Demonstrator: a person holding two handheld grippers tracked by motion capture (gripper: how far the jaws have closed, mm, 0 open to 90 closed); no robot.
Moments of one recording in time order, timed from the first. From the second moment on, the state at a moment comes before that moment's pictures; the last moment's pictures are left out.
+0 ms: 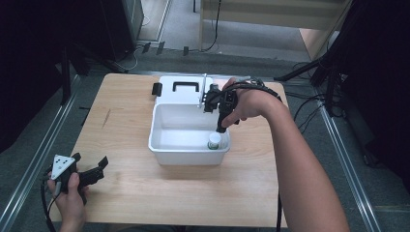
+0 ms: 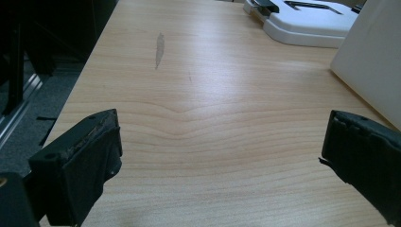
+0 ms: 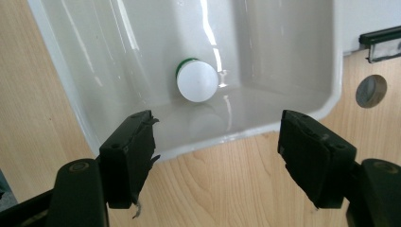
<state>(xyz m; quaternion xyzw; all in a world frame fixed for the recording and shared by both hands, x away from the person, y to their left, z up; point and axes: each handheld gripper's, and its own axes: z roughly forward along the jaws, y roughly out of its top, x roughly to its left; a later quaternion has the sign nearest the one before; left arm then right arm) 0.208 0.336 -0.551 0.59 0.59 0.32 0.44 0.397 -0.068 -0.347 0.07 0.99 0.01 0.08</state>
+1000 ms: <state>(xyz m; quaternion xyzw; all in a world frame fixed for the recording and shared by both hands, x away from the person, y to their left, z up) 0.209 0.335 -0.551 0.59 0.59 0.32 0.44 0.397 -0.155 -0.369 0.16 0.98 0.04 0.07</state>
